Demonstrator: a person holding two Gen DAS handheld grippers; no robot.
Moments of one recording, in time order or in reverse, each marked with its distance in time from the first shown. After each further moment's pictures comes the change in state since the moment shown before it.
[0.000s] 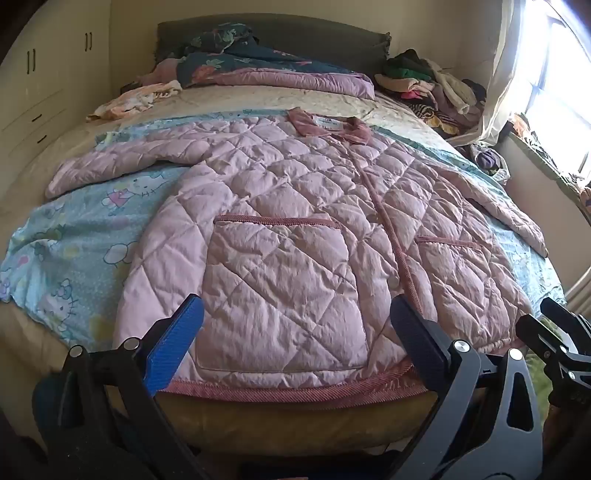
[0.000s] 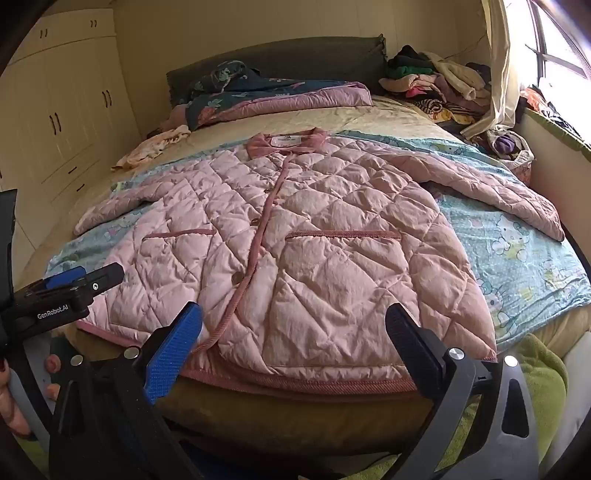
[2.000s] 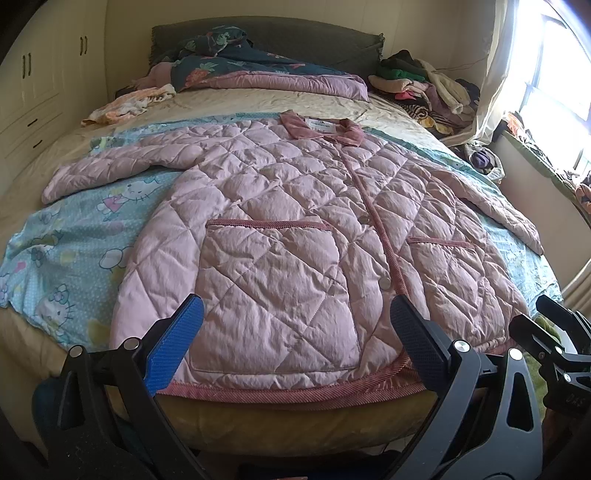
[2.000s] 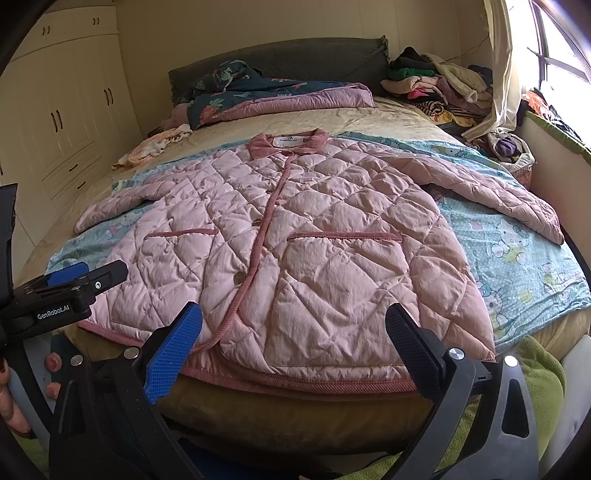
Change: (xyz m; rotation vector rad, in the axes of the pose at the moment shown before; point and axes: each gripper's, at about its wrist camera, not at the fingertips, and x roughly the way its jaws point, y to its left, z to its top) left arm -0.006 -0.008 0.004 0.005 -0.010 -0.004; right arm -0.002 0.002 0.000 -0.006 0.001 0.001
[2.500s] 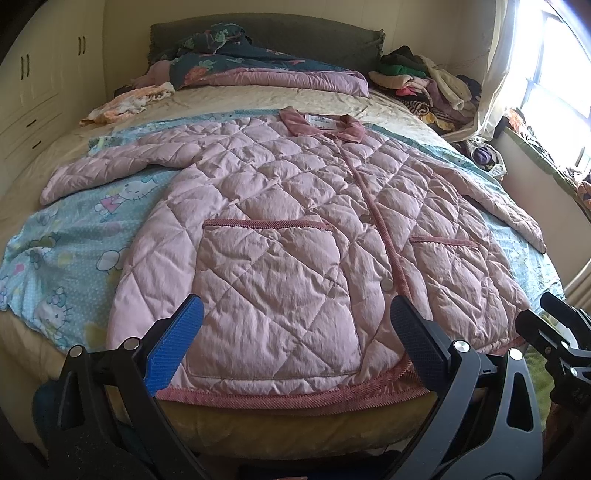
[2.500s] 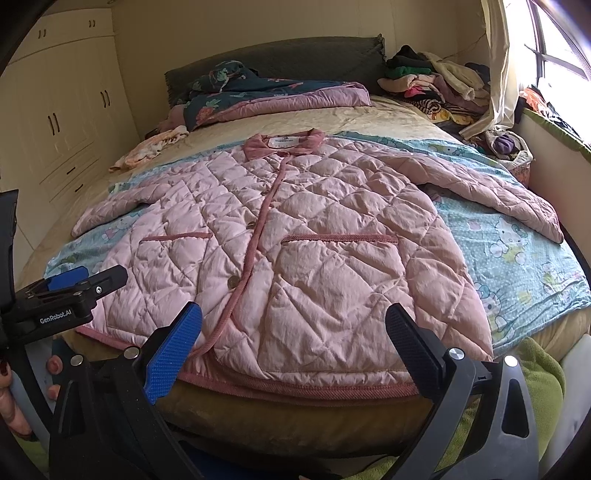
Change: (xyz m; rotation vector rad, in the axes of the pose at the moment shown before) left arm 0.004 -0.011 0.007 0.007 0.009 0.002; right arm 0.004 -0.007 0.005 0.012 0.006 -0.004
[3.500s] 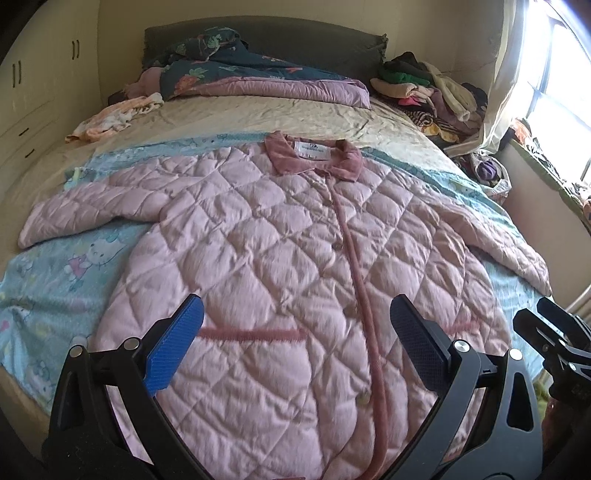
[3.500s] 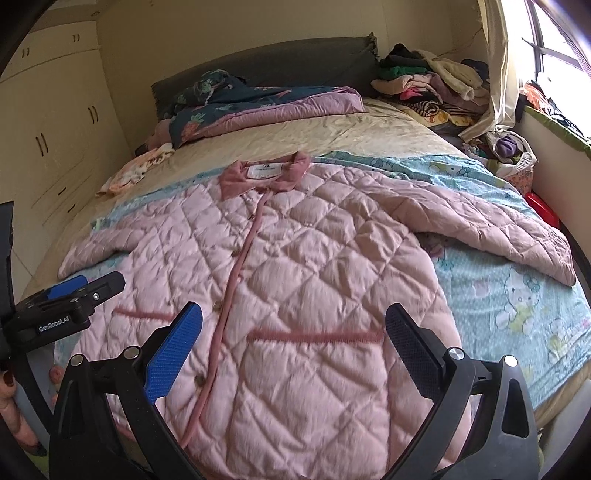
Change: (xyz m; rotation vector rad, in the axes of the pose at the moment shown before) left arm 0.061 -0.025 0.101 -0.009 -0.009 -0.004; right arm 0.057 -0.045 0.107 0.049 -0.007 0.004
